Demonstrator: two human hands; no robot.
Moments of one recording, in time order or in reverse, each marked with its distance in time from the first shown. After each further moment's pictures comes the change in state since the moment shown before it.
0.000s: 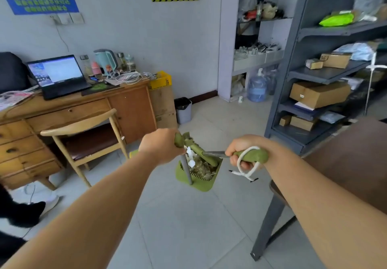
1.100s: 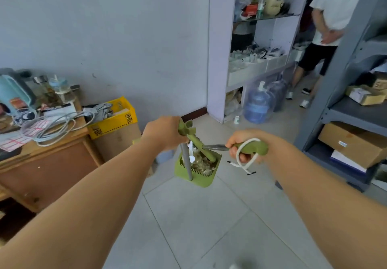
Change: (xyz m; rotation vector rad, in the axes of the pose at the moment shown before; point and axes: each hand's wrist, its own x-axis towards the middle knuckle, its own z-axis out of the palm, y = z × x) left_hand 0.771 0.018 0.042 -0.036 -0.012 0.107; right_hand 0.487 -0.409 -0.371 0.169 0.090 -0.049
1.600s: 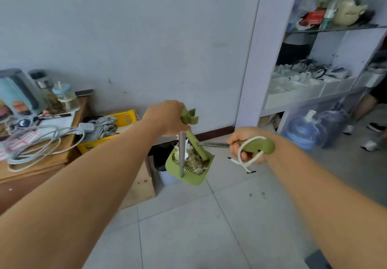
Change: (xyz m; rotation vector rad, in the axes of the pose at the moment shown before) left_hand 0.300 -0.001 -0.029 0.087 0.047 -0.192; right_hand 0.229 -0.213 -0.133 -0.084 -0.172 -0.082
